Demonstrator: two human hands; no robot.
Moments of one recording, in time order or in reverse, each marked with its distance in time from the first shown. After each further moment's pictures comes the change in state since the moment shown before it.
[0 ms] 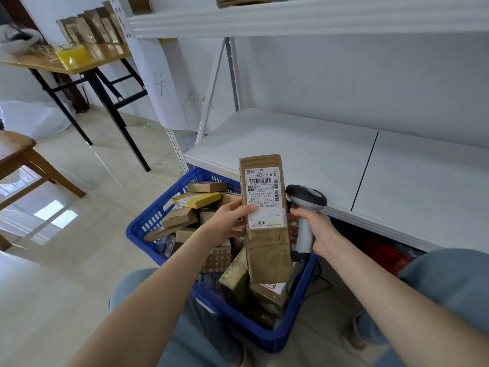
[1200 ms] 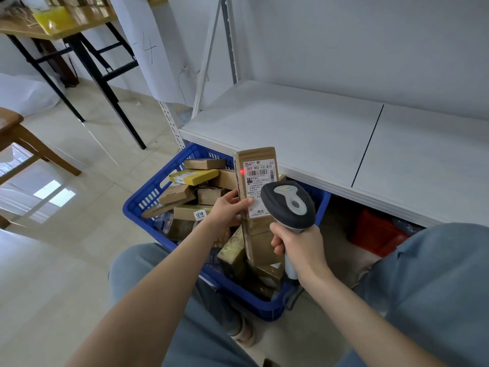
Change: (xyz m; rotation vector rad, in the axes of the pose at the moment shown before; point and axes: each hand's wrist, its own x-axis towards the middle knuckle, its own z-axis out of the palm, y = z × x) left_hand 0.000 -0.040 0.007 0.015 0.169 -0.002; right_hand -0.107 0.042 0.028 -0.292 0.046 -0.251
